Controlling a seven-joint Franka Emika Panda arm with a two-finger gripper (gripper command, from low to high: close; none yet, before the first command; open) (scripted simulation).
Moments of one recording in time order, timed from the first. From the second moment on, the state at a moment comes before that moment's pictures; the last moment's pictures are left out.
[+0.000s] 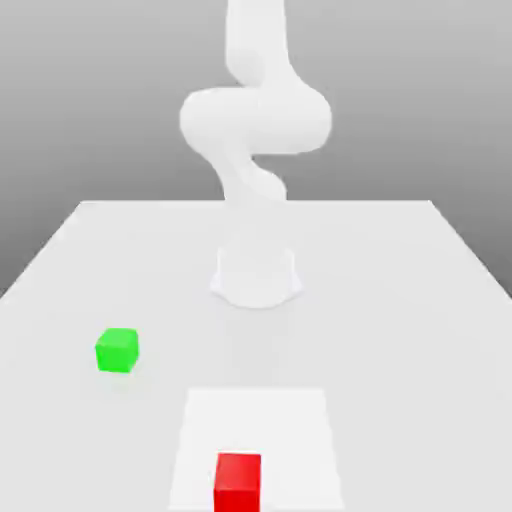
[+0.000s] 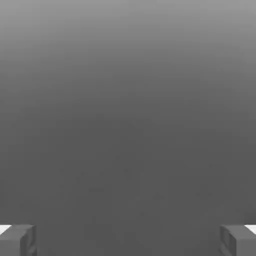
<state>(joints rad) 0.00 -0.71 0.00 -2.31 0.00 2.33 0.80</state>
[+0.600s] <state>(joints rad) -0.01 -0.05 -0.02 -2.40 0.01 2.57 0.79</state>
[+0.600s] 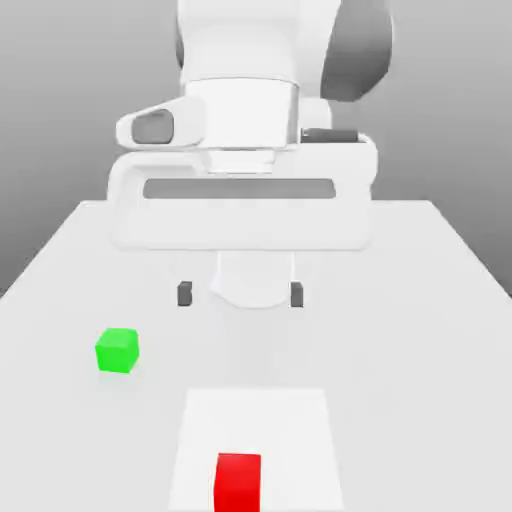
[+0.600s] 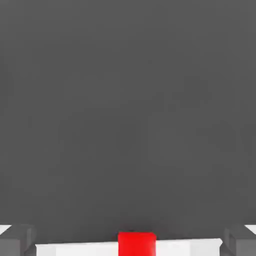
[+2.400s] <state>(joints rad) -0.33 -0.15 -0.48 -2.98 -0.14 2.83 0.50</state>
